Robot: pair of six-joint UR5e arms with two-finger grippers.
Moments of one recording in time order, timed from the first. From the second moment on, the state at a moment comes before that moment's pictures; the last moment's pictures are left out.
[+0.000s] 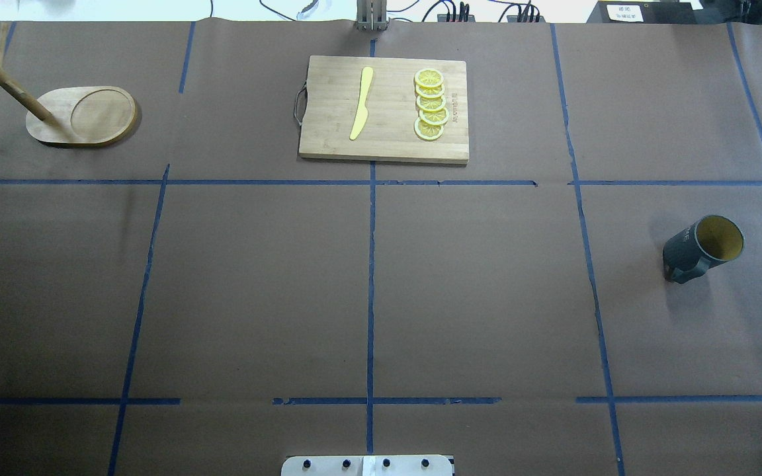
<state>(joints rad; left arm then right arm) -1.55 -1.45 -1.76 -1.48 -2.38 0.08 1.47 -1.65 1.72 -1.53 2.31 0.13</state>
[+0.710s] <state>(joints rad) -1.55 -1.45 -1.77 -1.47 -2.38 0.08 1.47 -1.65 1.72 -1.53 2.35 0.13</state>
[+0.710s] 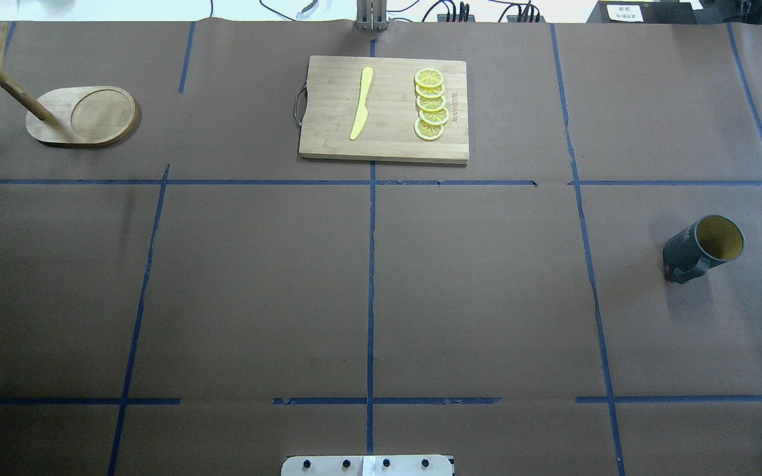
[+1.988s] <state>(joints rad) -1.55 -1.44 -1.78 -1.48 -2.40 0.08 1.31 -1.64 1.67 -1.27 2.35 0.28</state>
